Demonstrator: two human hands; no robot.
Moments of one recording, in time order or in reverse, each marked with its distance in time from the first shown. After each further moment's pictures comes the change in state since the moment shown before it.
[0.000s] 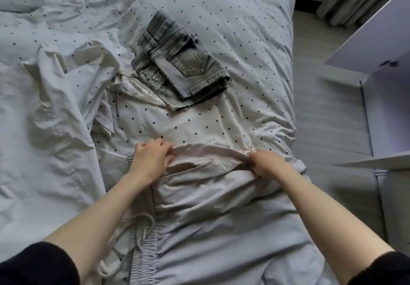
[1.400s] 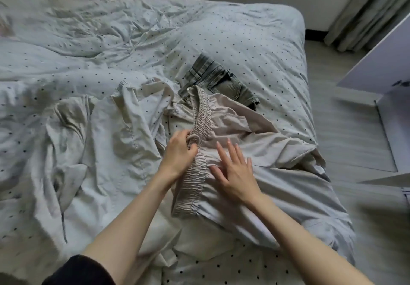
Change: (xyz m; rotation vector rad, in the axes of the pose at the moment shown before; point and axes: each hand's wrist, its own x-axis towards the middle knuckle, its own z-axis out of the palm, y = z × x) left_hand -0.039 -0.022 -0.100 -0.591 0.287 -0.077; right_hand -0.067 -0.177 -0.014 0.464 0.540 -0.240
